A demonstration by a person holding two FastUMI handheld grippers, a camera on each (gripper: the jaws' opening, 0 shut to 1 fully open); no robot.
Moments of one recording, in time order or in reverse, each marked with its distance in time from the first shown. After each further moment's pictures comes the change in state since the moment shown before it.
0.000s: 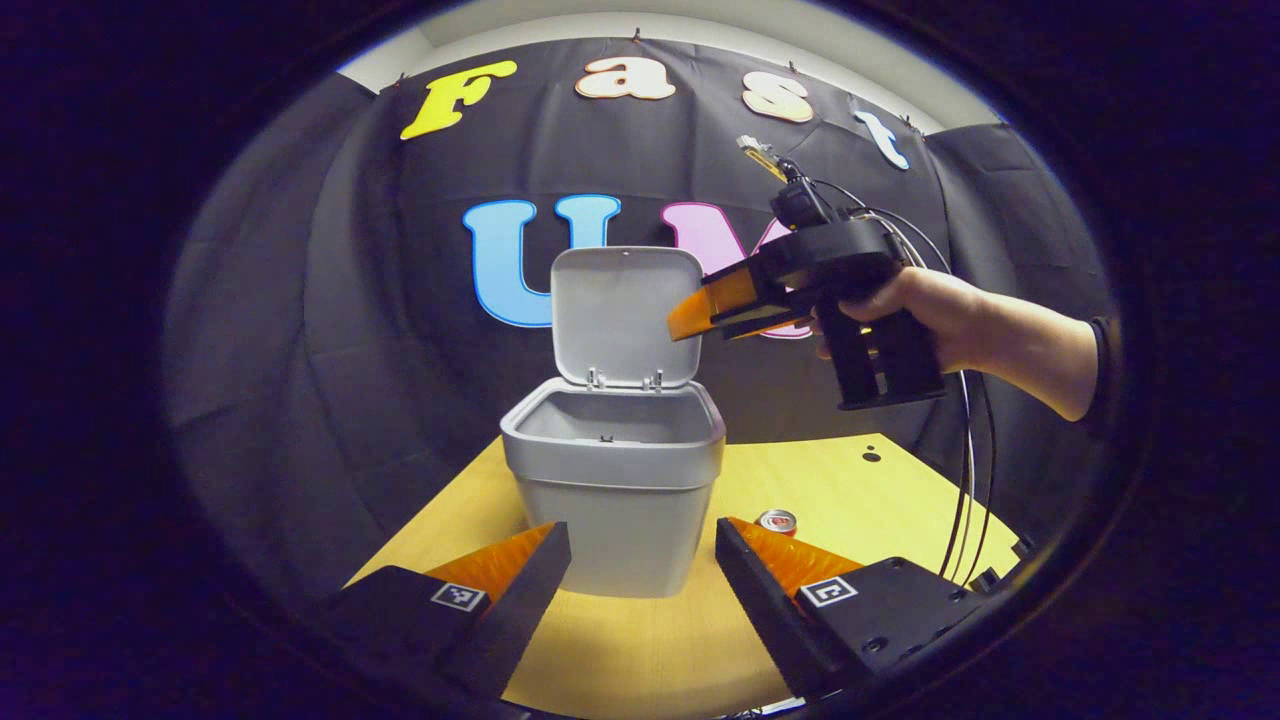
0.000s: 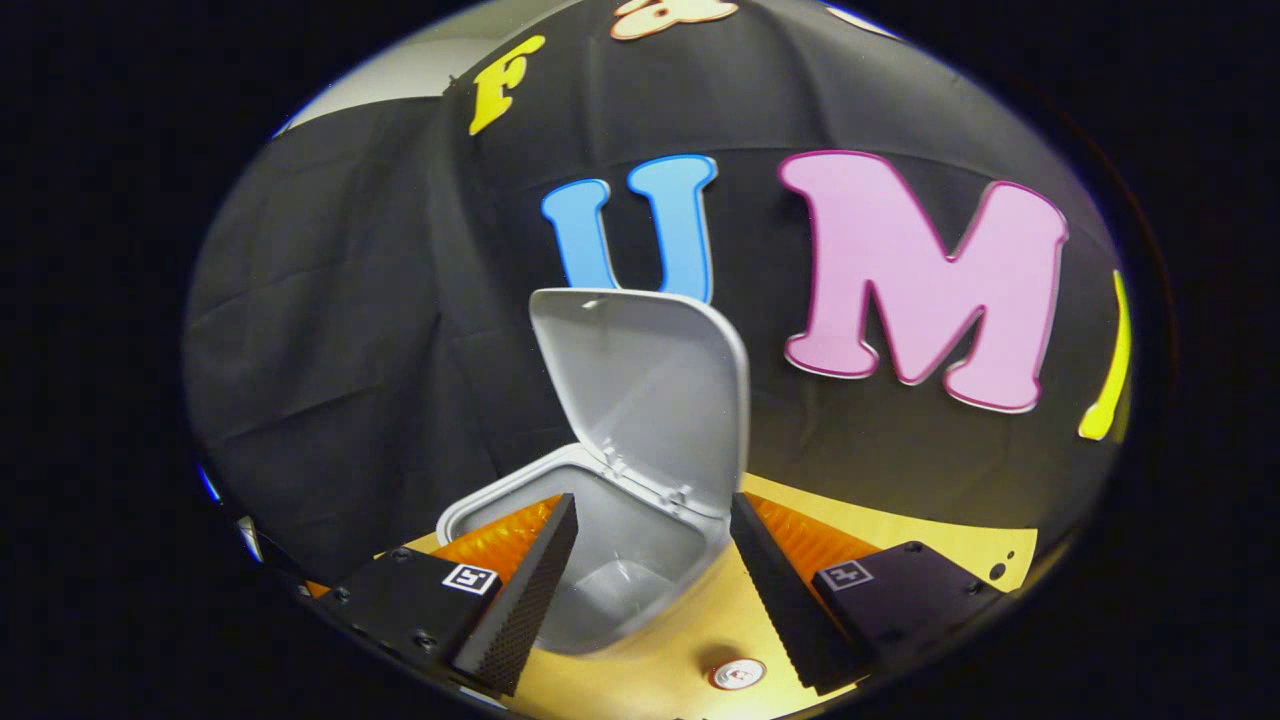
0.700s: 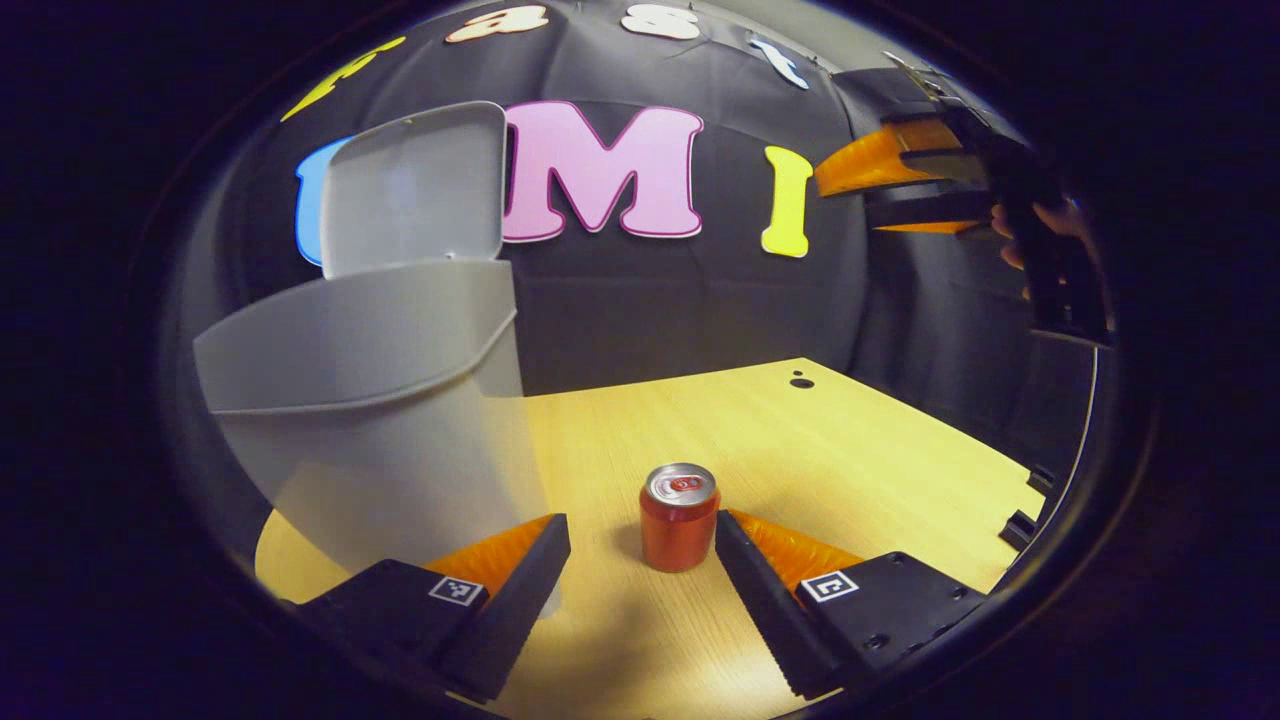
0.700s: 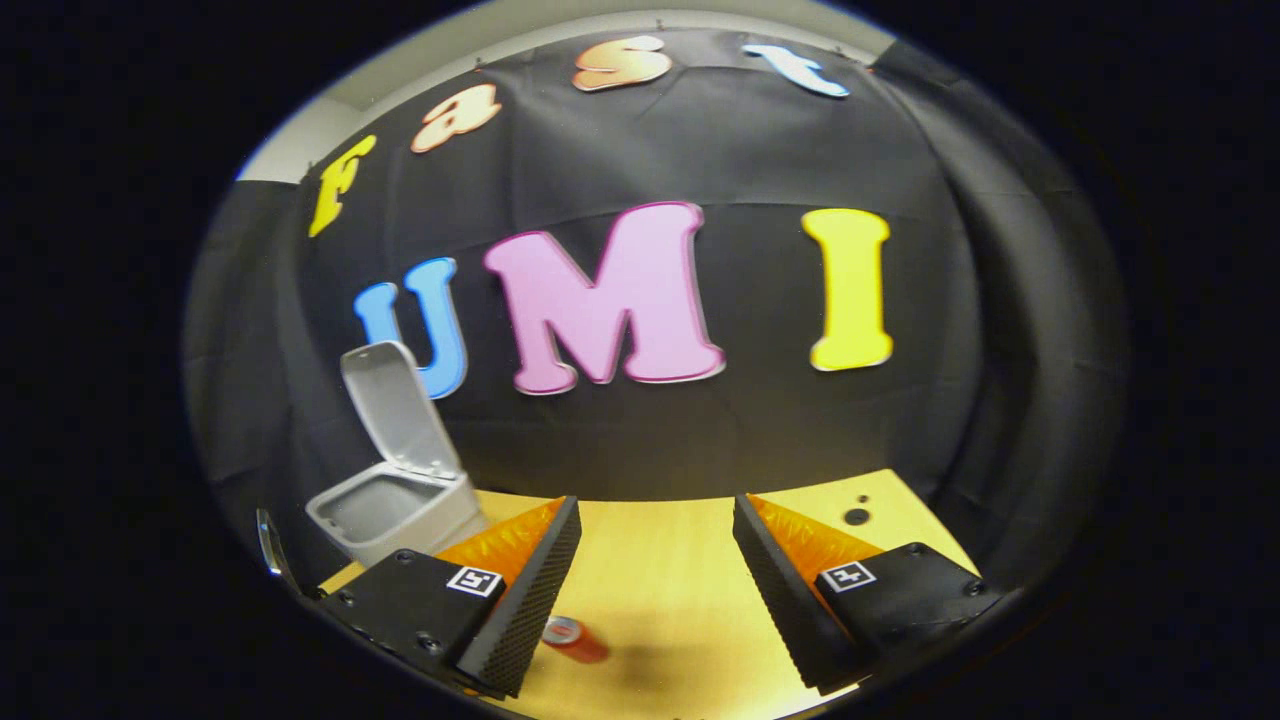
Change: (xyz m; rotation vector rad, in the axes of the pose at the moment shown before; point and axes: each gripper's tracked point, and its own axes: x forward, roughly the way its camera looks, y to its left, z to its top) left arm 0.154 -0.129 -0.126 0.143 0.137 -0.278; right arm -0.190 -0.210 -0.091 0.214 -0.291 -0.535
